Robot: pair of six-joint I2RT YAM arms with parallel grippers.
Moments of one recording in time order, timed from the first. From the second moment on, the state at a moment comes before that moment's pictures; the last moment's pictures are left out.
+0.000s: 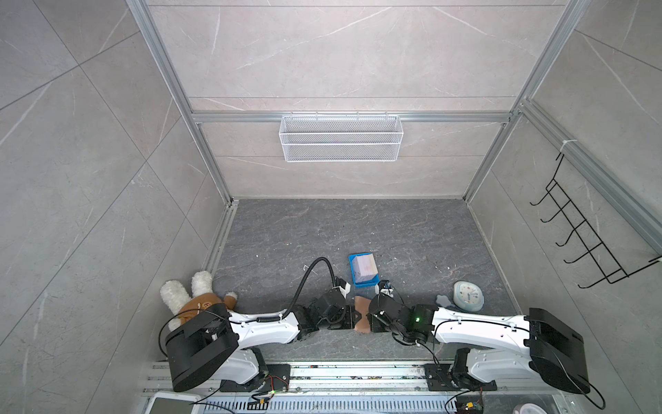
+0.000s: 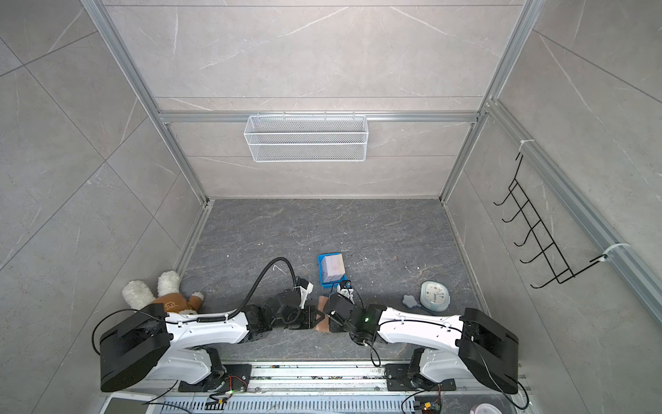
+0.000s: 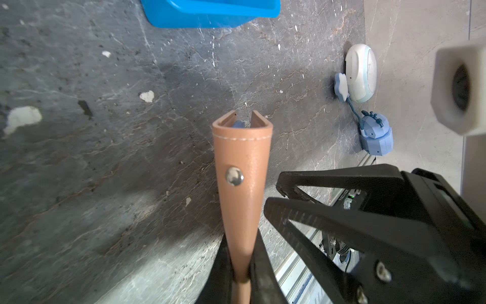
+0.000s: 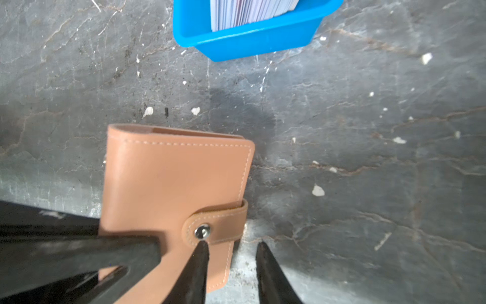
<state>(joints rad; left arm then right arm) -1.07 1.36 0.50 0.16 0.14 -0.98 1.10 1.30 0.62 -0.35 0.22 0.97</state>
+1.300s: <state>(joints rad) -1.07 1.38 0.50 0.17 0.14 -0.98 1.07 1.34 0.62 -0.27 0.12 0.88</state>
